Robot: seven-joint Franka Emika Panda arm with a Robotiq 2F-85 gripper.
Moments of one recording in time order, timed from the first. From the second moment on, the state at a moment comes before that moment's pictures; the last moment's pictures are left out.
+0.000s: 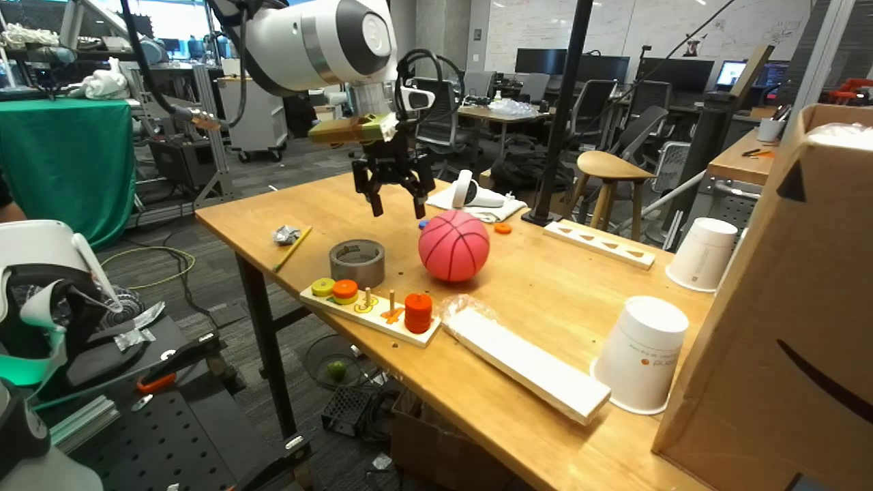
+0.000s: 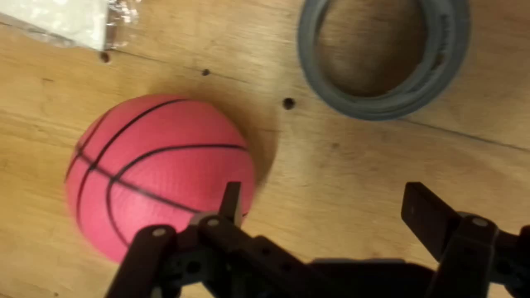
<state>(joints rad) 0.12 0.14 0.07 -2.30 -0.38 2.43 0.24</state>
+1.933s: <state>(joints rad) 0.19 0.23 0.17 -2.34 -0.06 2.67 0.19</state>
